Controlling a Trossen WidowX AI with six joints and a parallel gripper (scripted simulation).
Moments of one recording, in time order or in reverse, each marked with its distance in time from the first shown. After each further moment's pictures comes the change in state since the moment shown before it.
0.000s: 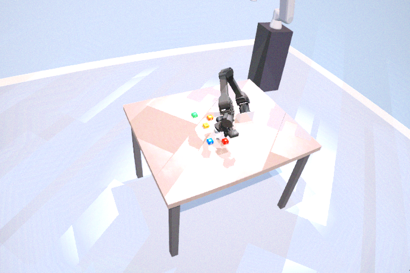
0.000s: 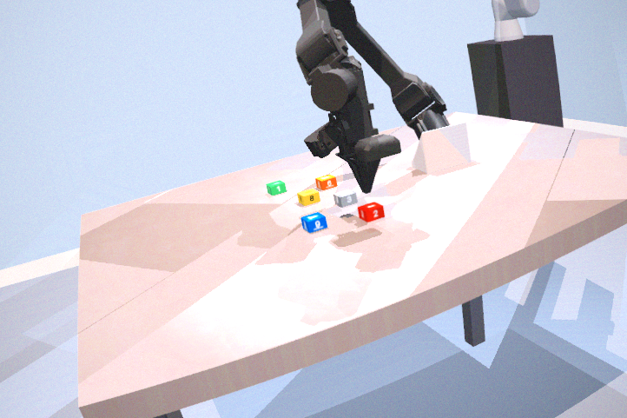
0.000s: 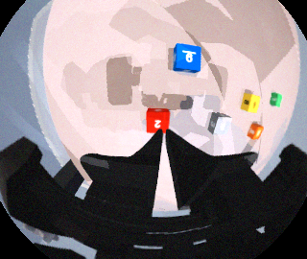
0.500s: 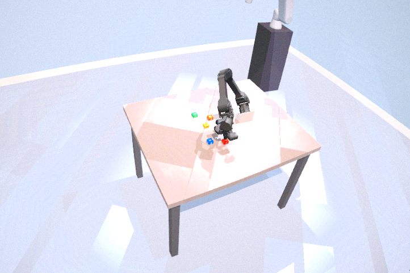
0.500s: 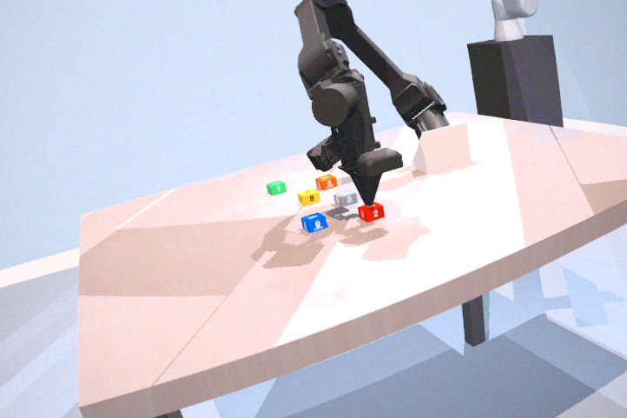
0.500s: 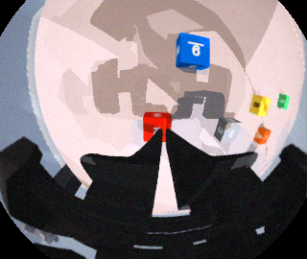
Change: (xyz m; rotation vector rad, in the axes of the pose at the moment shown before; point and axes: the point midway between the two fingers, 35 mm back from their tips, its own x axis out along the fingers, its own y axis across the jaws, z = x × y) arm 0.022 -0.001 0.000 0.002 0.001 -0.001
